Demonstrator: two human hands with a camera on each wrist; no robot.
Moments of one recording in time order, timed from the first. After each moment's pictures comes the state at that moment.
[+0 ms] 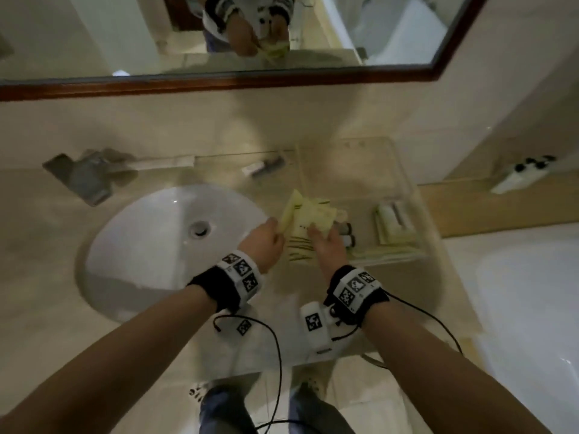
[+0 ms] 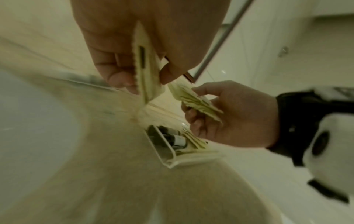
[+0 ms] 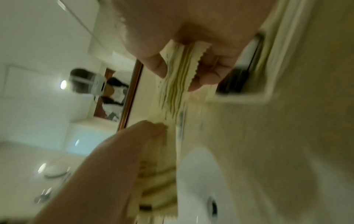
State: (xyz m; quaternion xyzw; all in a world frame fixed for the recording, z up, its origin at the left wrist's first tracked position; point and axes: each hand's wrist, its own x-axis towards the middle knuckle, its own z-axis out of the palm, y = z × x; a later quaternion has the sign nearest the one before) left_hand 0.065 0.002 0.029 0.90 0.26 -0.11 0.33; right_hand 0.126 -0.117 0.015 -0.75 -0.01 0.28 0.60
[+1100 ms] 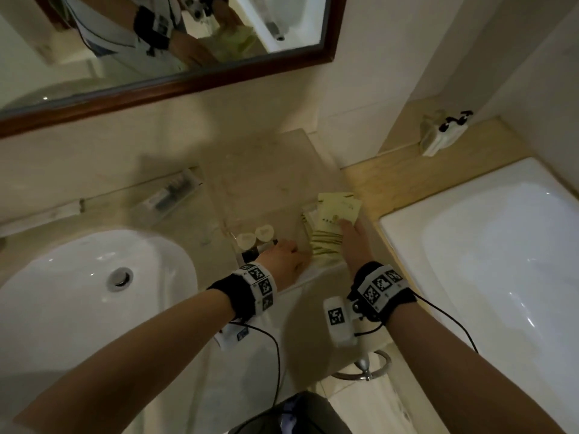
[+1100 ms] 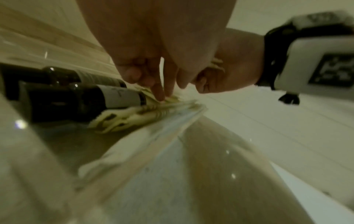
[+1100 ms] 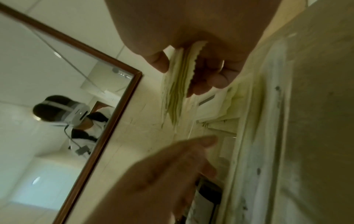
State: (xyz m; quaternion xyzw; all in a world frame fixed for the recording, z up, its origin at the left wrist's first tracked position) left_hand 0.198 -0.100 -0.032 0.96 -0.10 -0.20 0.15; right_hand 0.256 -0.244 0.001 -0.72 0.14 0.17 0.66
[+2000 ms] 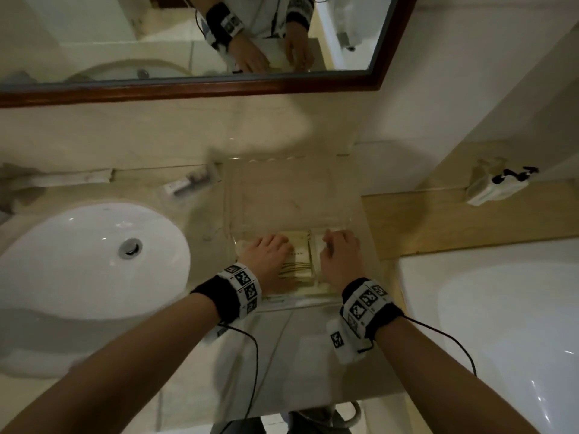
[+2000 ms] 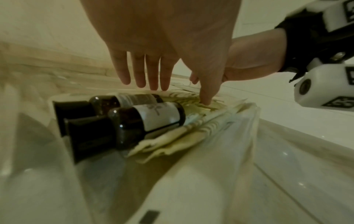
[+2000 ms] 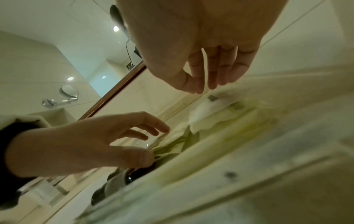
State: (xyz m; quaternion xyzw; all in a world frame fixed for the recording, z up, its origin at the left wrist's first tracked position) left_hand 0.222 -0.097 -0.026 0.98 0.05 -0.18 0.08; right_hand 0.312 -0.246 -0.026 -0.93 -0.22 0.17 0.25
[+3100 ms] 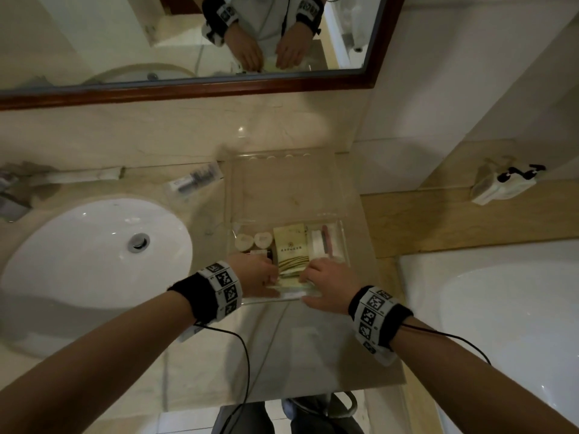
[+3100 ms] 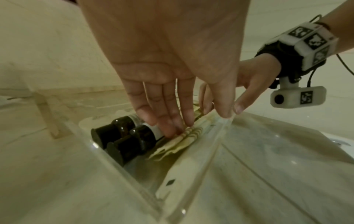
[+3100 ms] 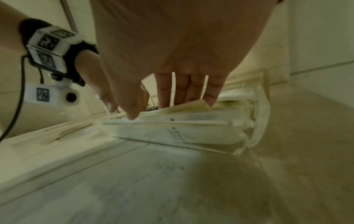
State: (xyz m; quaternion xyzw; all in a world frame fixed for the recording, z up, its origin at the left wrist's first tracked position) left_hand 0.198 -0.093 -0.009 0.94 -0.02 -0.32 0.06; right_hand 0.294 -0.281 -0.024 -0.79 -0.55 0.25 0.08
